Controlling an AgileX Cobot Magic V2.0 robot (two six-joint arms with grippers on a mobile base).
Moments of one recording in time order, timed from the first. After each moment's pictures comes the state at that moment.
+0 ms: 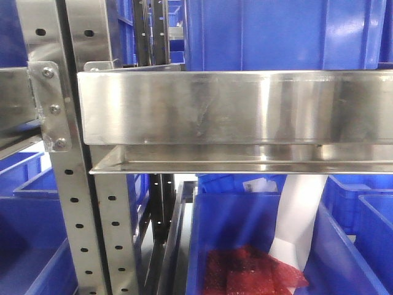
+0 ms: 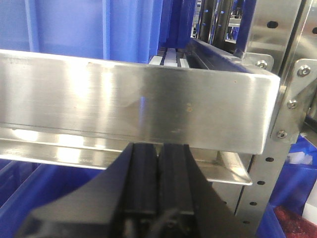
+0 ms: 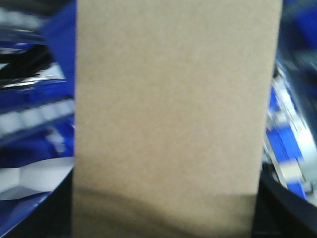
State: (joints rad) left arm -0.01 -0.01 0.03 -0.09 0.11 0.02; right arm 0.30 0.89 -0.93 -0.21 0.35 -0.82
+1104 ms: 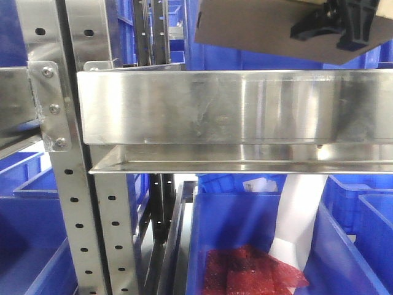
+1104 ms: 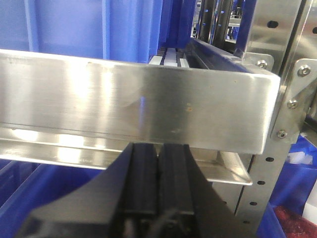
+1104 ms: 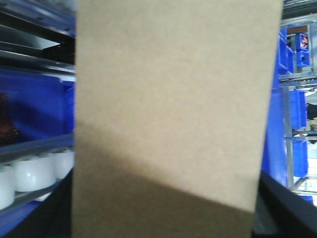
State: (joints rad) left arm -0.01 -0.01 0.03 -0.09 0.11 0.02; right arm 0.36 1.33 -0.93 -0.37 0.04 -0.89
